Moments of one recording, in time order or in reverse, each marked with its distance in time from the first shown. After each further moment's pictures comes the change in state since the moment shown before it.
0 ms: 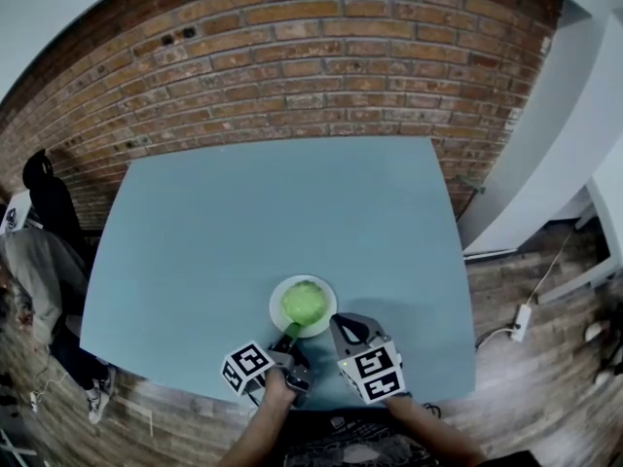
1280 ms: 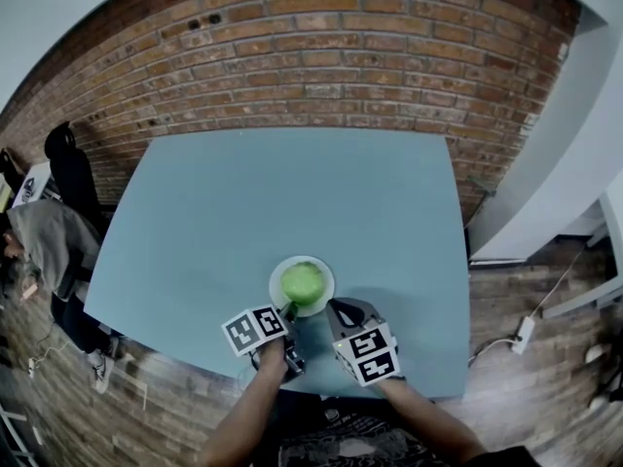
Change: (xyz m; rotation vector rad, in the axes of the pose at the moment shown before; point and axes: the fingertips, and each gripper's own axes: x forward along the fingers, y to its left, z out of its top) left arm -0.005 0.009 0.007 0.426 0.031 0.386; right arm -0.003 0.004 -0.006 -0.045 0.015 0.101
